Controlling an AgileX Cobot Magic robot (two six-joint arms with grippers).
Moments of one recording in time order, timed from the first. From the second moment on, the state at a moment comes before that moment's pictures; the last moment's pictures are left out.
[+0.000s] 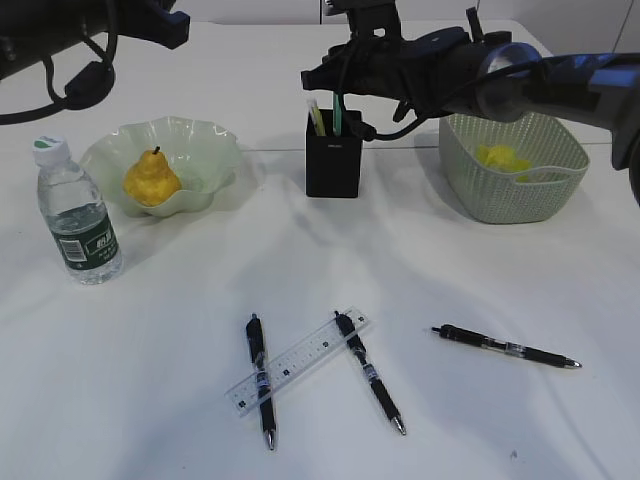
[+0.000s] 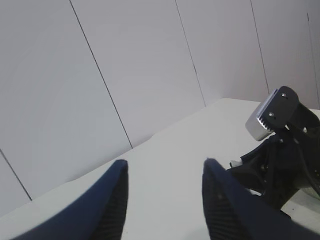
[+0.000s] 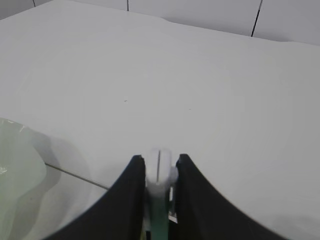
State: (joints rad) left arm -0.36 1.60 -1.03 0.15 -0.56 0.15; right arm 0.33 2.41 -2.04 1.25 0.03 -1.32
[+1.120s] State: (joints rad) left arm -0.36 1.60 -1.03 0.16 -0.57 0.15; right arm 0.33 2.41 -2.04 1.48 0.02 -1.32
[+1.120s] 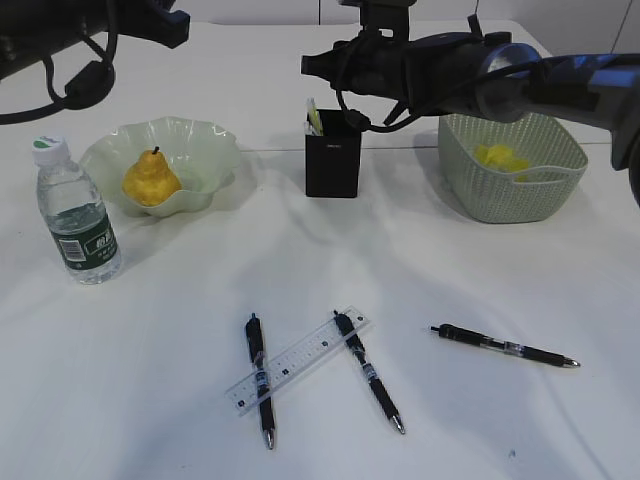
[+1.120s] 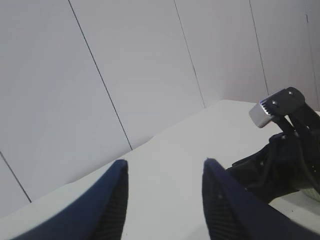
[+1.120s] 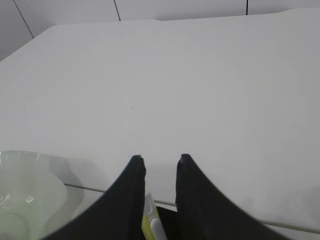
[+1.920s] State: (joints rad) left arm -0.36 1.60 -1.03 0.16 -0.57 0.15; right arm 0.33 2.41 -2.02 1.51 0.01 -1.63
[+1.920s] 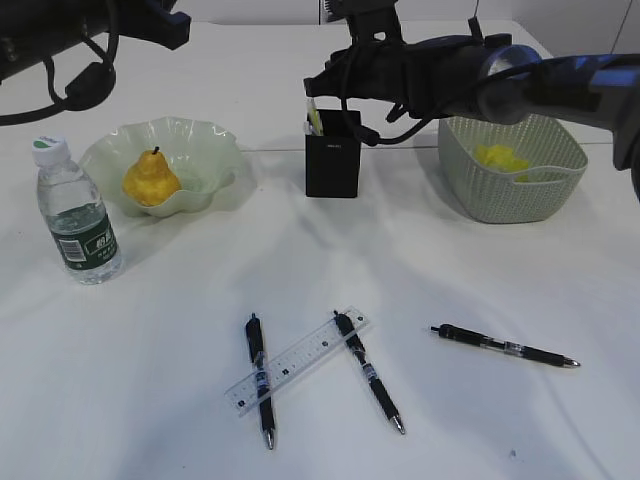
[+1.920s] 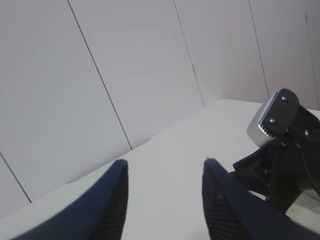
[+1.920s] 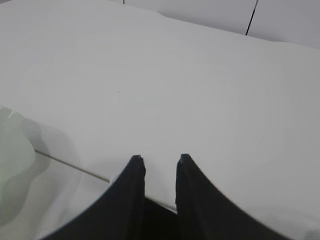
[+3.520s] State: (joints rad) left arm -0.36 1.60 -1.03 0.16 -0.57 0.16; right arm 0.42 1.78 -1.20 1.82 -0.27 -1.66
